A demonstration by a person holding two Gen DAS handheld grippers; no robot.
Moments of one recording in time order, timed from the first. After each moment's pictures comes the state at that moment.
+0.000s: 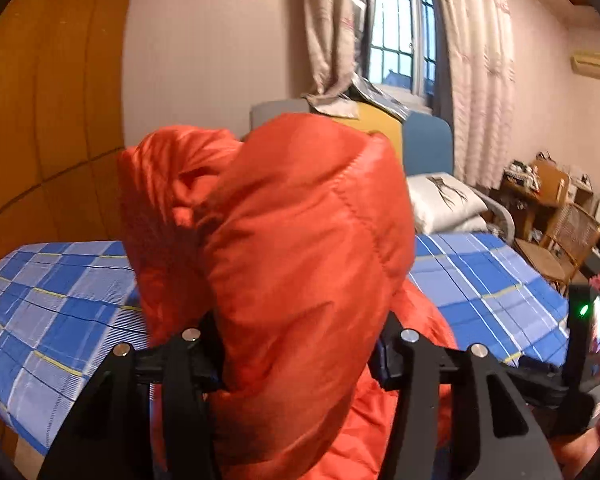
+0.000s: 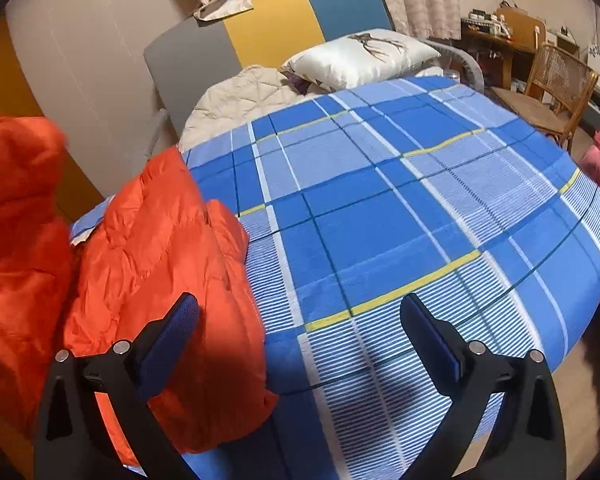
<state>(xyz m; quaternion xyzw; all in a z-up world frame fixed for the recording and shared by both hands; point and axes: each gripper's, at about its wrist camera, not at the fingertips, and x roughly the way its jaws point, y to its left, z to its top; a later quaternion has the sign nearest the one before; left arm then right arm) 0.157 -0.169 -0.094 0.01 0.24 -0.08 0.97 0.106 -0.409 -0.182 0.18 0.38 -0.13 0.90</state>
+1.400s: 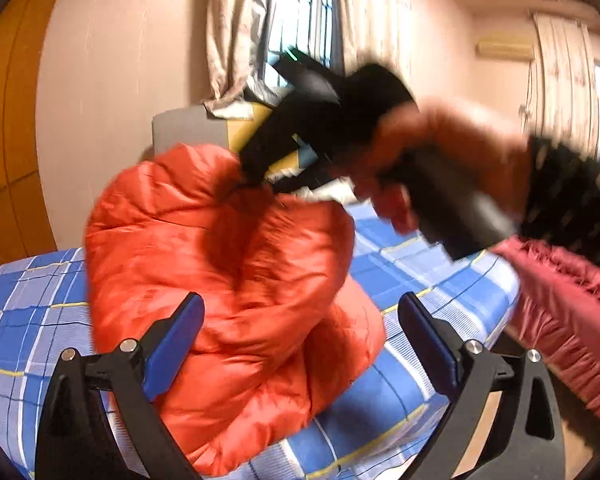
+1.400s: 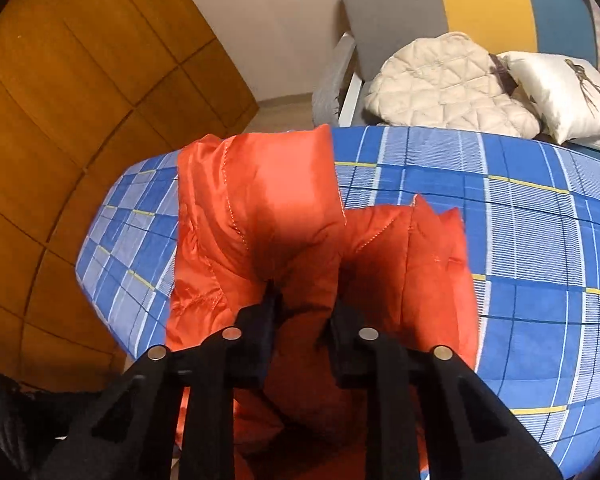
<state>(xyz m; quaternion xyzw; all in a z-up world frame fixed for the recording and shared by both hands) 0.068 -0.157 -0.122 0.02 0.20 -0.26 0.95 0.241 -0.311 -0.084 0.10 0.49 0.18 0.85</state>
